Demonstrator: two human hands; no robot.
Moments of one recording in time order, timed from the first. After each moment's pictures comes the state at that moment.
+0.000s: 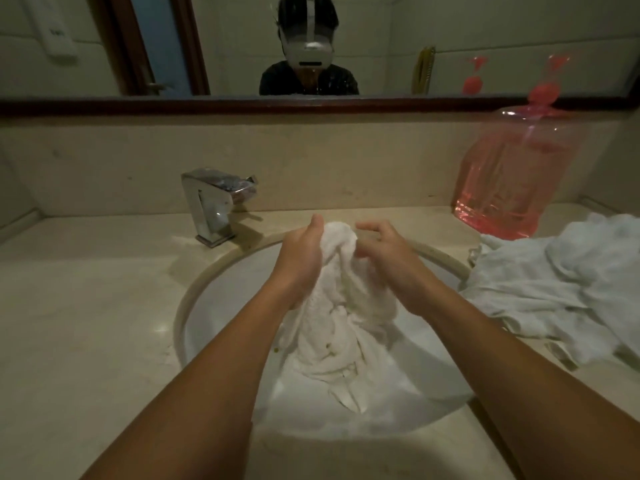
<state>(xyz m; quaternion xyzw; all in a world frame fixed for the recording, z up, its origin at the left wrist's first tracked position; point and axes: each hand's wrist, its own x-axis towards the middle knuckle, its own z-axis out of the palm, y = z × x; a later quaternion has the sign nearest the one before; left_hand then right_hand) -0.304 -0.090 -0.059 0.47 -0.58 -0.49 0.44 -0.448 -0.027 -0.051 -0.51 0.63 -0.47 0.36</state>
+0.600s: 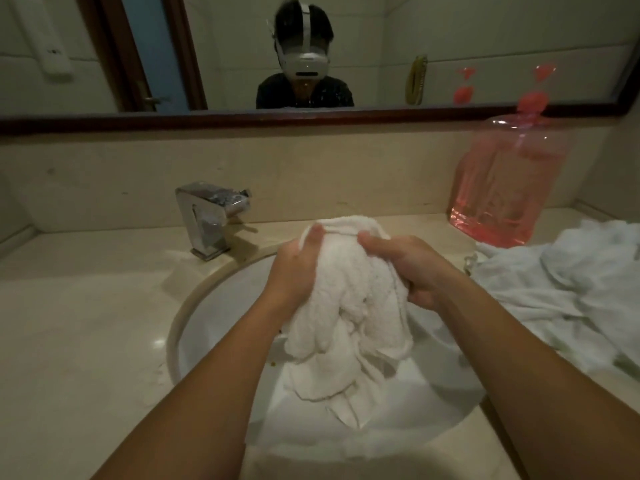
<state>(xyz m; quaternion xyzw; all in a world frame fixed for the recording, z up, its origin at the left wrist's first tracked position) -0.300 -0.101 -0.068 0.45 -0.66 -0.41 0.44 -0.485 -0.035 -0.043 -0.39 0.54 -0.53 0.53</state>
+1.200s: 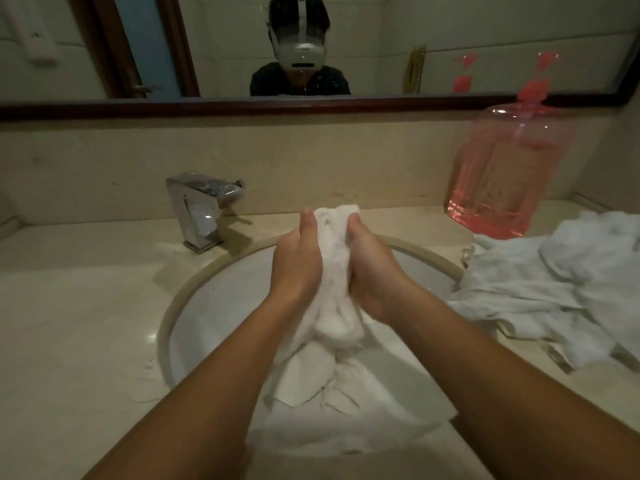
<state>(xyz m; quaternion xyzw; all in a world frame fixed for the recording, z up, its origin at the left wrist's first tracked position) -0.323 -0.086 -0.065 0.50 -0.63 -0.37 0.47 -0.414 -0.057 -0.061 -0.30 0.55 -0.60 0.50</state>
